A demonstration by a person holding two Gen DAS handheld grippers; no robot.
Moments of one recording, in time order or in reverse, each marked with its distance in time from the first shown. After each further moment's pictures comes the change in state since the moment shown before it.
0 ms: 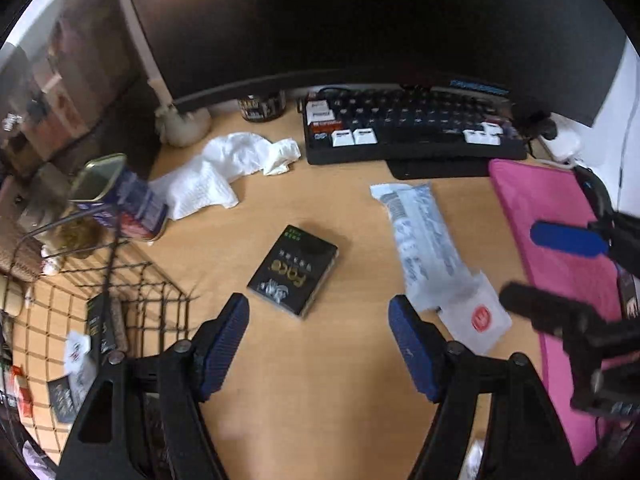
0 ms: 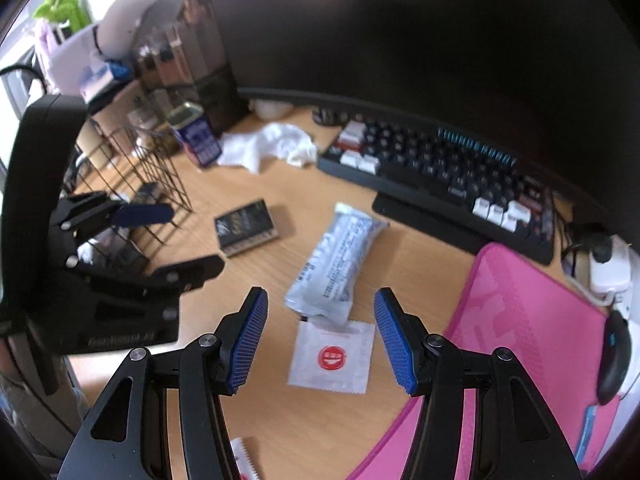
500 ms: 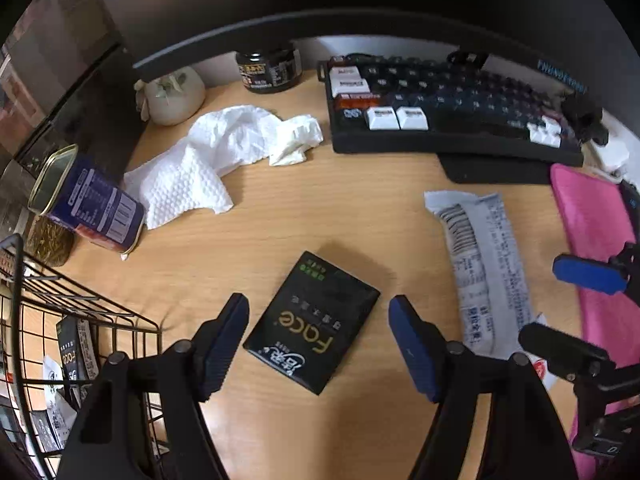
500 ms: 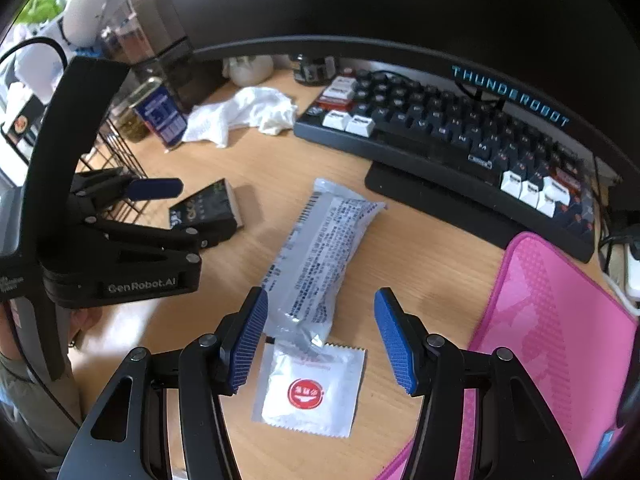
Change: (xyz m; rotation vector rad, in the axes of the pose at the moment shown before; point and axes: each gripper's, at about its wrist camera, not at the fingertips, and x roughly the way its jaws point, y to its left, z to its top) left arm 0.062 0.006 0.022 -0.011 0.092 0.049; right arm 0.062 -0.024 0.013 0.037 0.107 0.031
